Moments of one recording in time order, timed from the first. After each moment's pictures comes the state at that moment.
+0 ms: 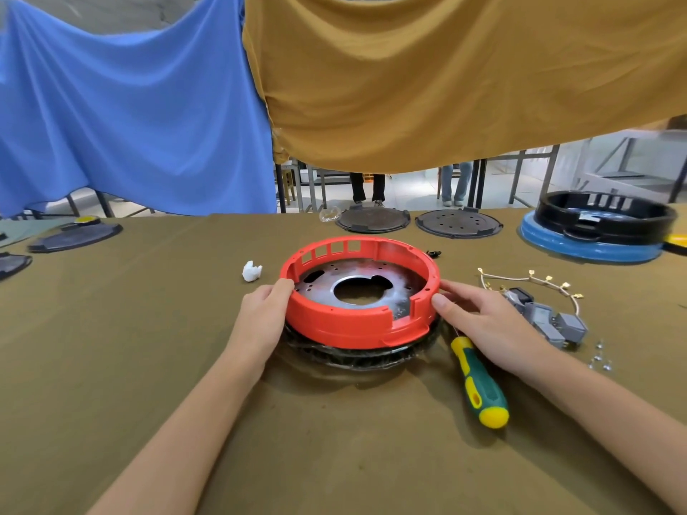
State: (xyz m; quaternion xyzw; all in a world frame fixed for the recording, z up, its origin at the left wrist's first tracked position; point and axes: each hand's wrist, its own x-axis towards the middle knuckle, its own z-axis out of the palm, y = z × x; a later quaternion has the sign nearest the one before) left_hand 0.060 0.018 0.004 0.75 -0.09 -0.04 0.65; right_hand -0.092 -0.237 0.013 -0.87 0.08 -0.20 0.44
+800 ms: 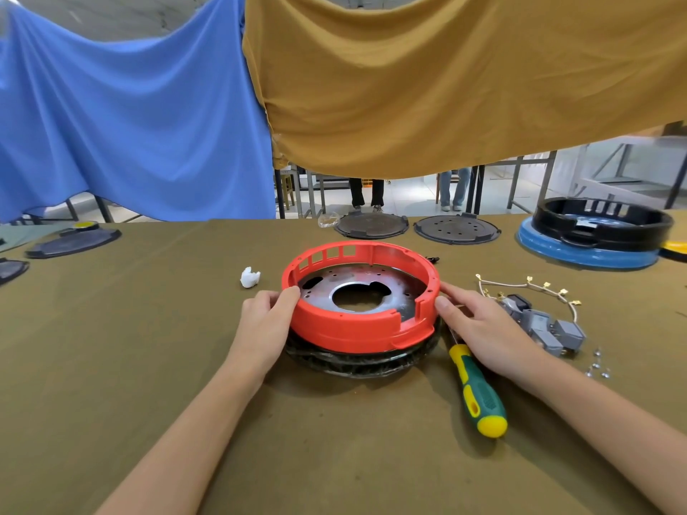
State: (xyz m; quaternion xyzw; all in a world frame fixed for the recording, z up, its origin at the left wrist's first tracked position) left_hand 0.055 0.013 0.006 0.78 -0.10 0.00 0.61; right_hand -0.081 -0.246 0.006 -0.90 0.09 -0.19 0.39
